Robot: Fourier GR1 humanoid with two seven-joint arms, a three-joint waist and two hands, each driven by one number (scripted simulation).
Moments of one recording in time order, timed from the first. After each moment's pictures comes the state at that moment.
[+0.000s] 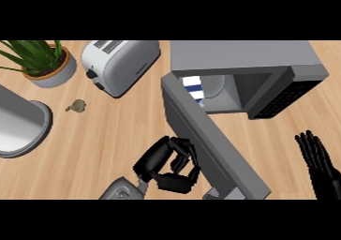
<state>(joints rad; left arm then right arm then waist) -0.25 0.00 -0.56 -1.28 -0.16 -0.02 -0.22 0.15 -0.22 -0.19 -1.33 0.00 0.34 -0.77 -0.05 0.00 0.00</state>
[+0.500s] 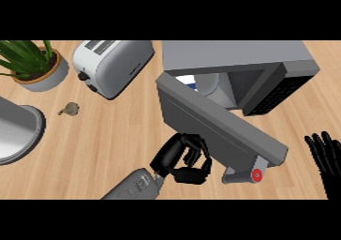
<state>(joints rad) -0.45 0.00 -0.77 -0.99 0.12 0.29 -0.39 0.25 -0.23 -0.16 -1.64 -0.14 0.45 -0.62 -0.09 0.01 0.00</state>
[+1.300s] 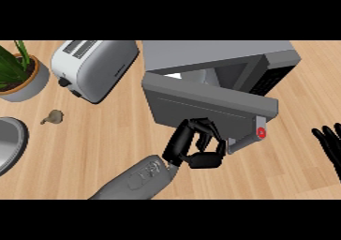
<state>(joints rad) -0.65 0.00 -0.91 -0.95 0.50 0.55 -0.47 0.23 -0.32 -0.15 -1.86 -0.29 0.54 -0.44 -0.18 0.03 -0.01</state>
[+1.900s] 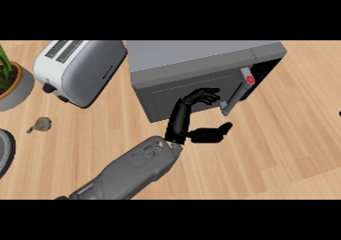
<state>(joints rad) -0.80 0.00 -0.87 -0.87 0.69 0.73 -0.45 0.13 -0.42 -0.24 -1.91 -0.31 0.53 -0.39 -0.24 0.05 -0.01</state>
